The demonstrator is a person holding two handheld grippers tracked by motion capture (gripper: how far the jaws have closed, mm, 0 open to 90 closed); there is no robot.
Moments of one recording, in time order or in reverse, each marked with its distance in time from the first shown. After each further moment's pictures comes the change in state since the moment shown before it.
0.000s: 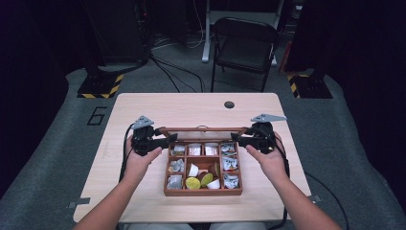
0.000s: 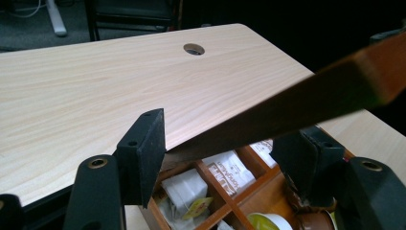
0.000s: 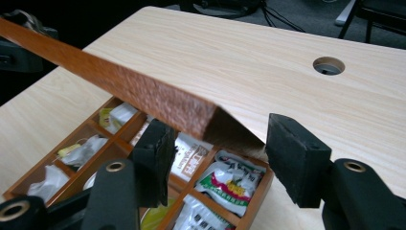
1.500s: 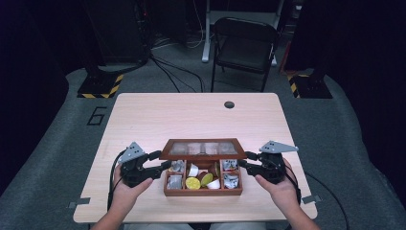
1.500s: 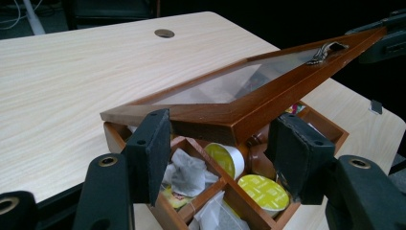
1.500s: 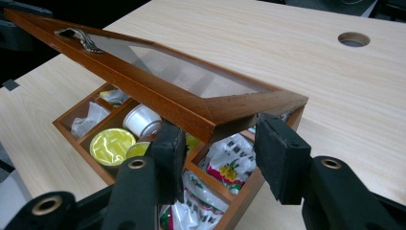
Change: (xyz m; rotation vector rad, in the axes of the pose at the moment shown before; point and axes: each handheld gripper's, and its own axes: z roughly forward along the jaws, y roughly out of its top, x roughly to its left) left arm -0.035 -0.054 -0.054 -0.007 -0.058 0.064; right arm 0.023 -0.063 -0.042 -0.006 0.058 -0.051
